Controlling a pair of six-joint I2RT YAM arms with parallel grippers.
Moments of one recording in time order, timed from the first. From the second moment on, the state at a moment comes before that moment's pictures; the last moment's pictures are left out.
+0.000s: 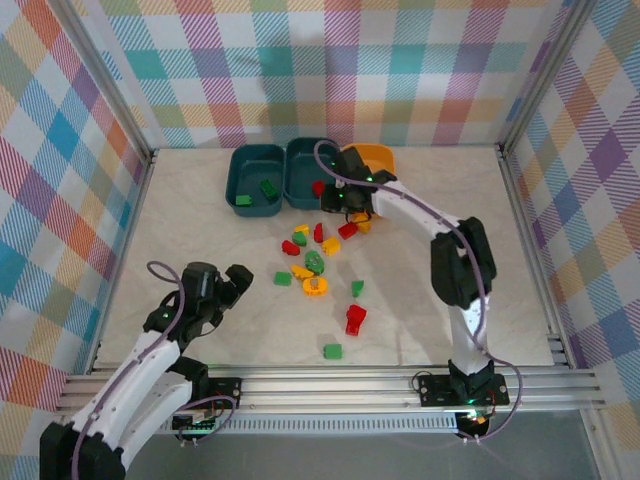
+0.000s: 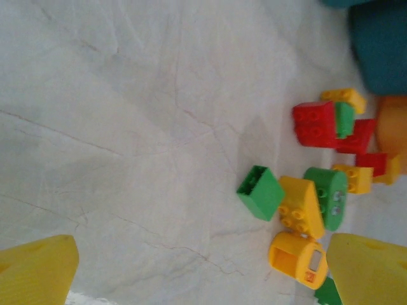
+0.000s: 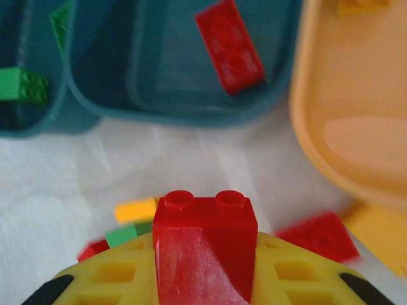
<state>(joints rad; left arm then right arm) -0.30 0.68 0.40 -0.51 0.03 -1.11 0.58 2.07 1.78 -0.61 -0.05 0.49</state>
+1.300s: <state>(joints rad) -0.37 0.96 0.43 -0.34 0.12 -1.07 0.75 1.60 1.17 -0.62 0.11 0.46</state>
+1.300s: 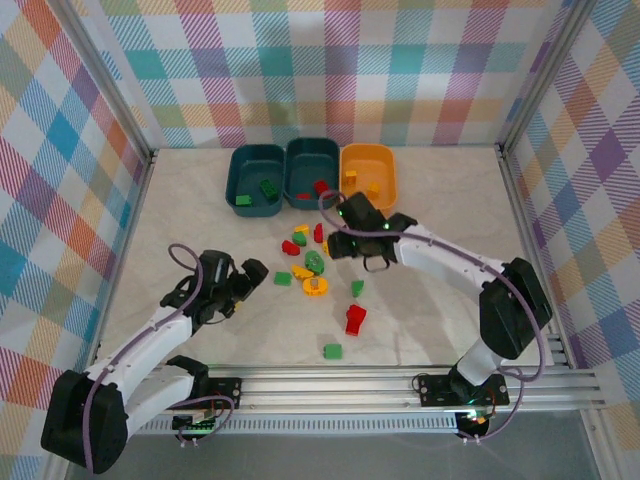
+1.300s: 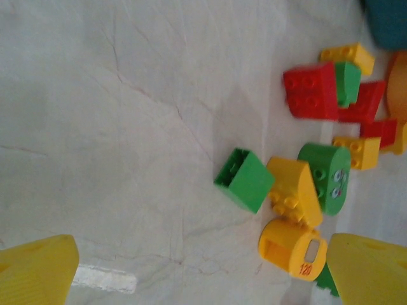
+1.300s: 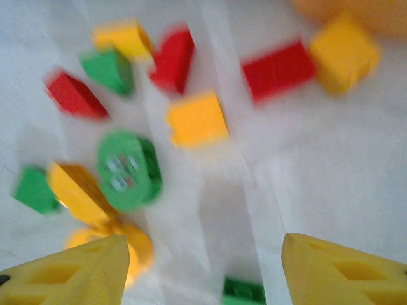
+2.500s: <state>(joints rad) -0.55 0.54 0.24 -0.48 0.01 -1.13 1.34 1.72 1.06 -0.81 0.17 1.18</state>
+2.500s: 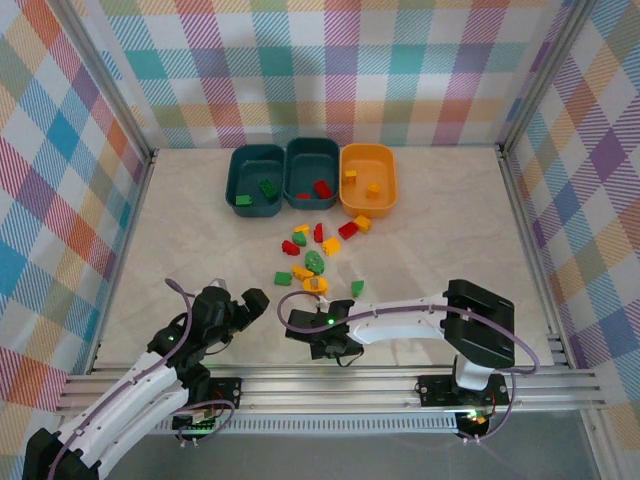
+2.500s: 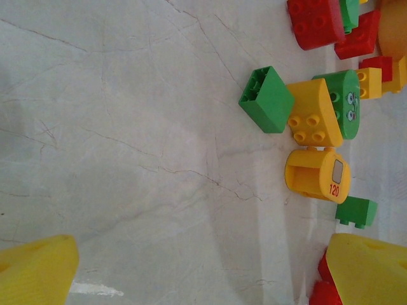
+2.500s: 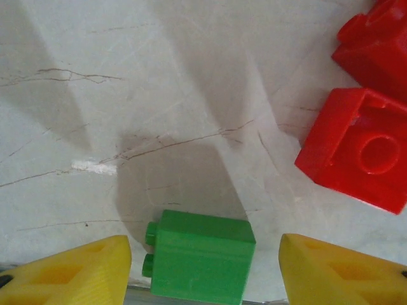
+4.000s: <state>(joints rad) -0.47 0.89 0.42 -0.42 0.13 -0.98 0.74 2.49 2.40 -0.64 -0.10 0.23</state>
